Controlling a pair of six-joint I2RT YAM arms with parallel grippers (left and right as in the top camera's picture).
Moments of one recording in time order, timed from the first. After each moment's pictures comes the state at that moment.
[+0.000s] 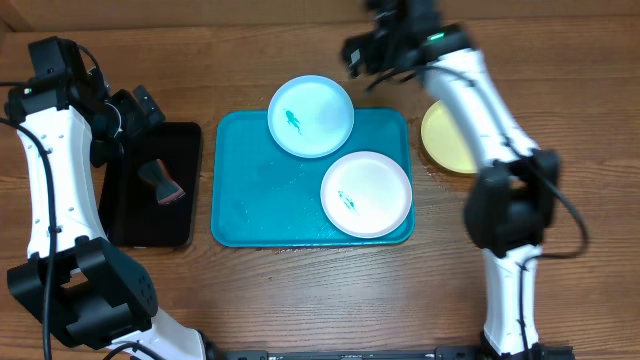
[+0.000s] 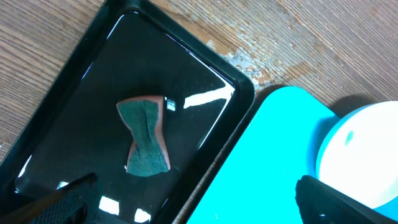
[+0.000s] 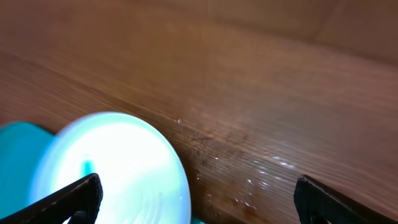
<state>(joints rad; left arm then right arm) 0.35 1.82 1.72 -1.13 0.15 -0.30 0.31 2.30 2.14 -0.69 -0.20 0.02</state>
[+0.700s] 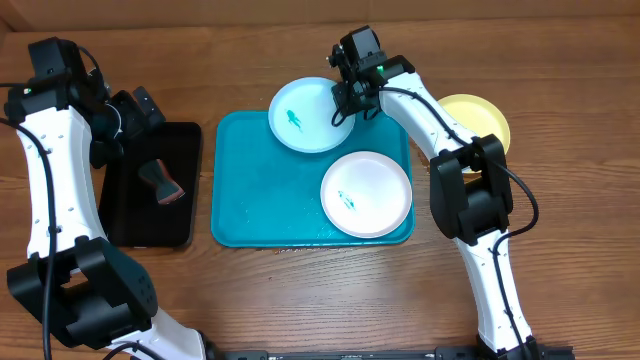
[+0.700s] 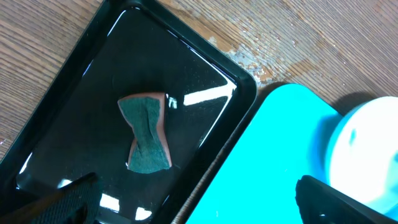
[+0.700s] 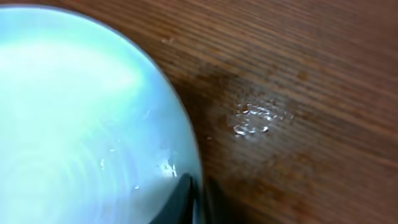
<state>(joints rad) 0.35 1.82 1.72 -1.14 0.15 -0.30 0.41 2.49 2.14 -0.74 -0.07 0.00</state>
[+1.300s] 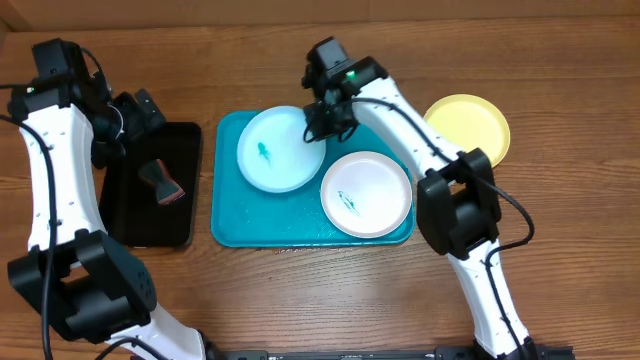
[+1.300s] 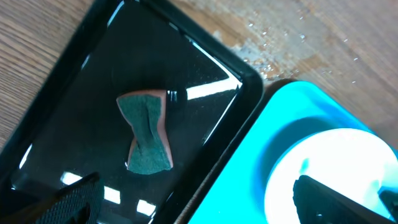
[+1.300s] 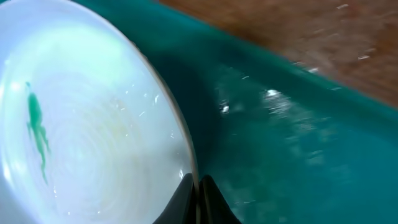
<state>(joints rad) 0.35 1.85 1.71 -1.14 0.15 -0.30 0.55 2.43 2.19 -1.03 -0.18 0.16</state>
